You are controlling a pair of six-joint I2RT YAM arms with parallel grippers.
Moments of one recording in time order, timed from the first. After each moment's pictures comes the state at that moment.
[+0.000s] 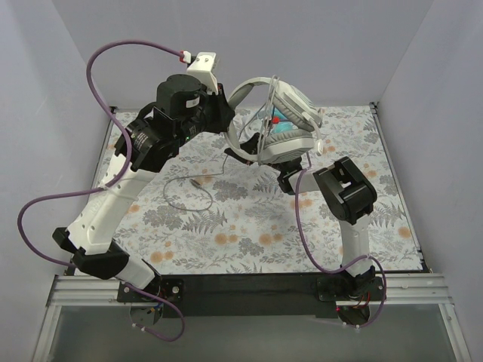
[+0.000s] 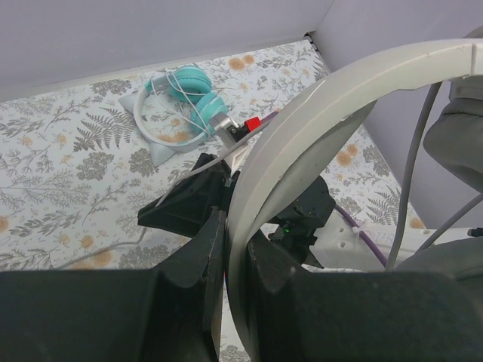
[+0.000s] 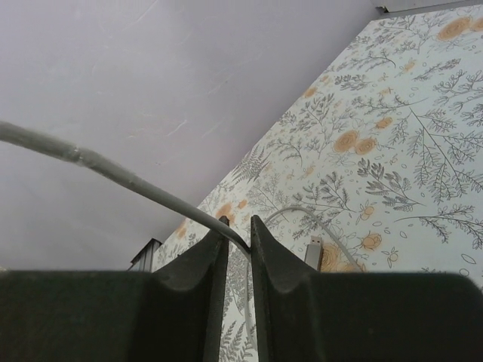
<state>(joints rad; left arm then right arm) -0.74 1.49 2.05 -0.84 -0.18 -0.35 0.56 2.06 1.06 1.25 -0.59 0.93</state>
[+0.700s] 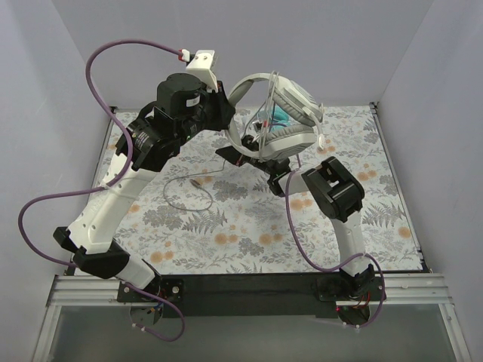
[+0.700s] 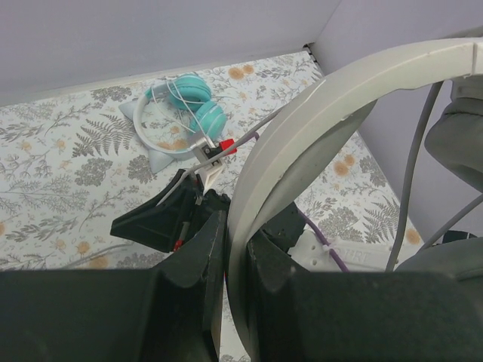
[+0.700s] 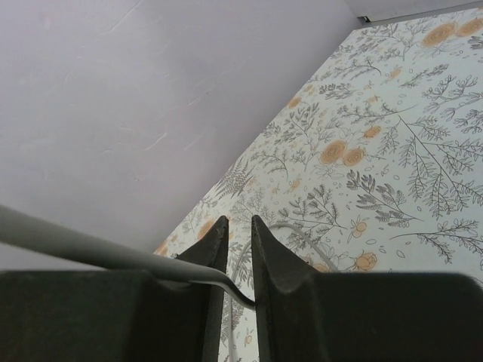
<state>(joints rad) -0.74 1.50 2.05 -0.81 -0.20 -0.36 0.63 2.15 1.14 1.25 -0.46 0.89</state>
